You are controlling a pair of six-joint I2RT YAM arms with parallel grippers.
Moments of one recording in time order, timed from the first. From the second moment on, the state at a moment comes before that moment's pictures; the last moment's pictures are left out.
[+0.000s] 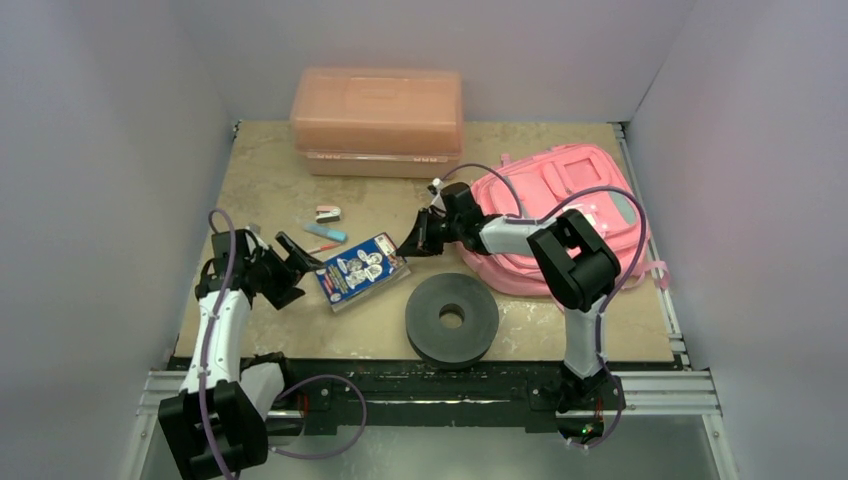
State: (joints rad) left arm 0.27 0.95 0.62 -0.64 0.49 -0.62; right arm 0.63 1.99 1.12 0.23 -0.57 0.91
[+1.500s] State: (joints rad) left arm 0.09 1.19 0.53 -0.40 0.60 -0.78; right arm 0.80 1.91 1.33 -0.26 0.11 0.26
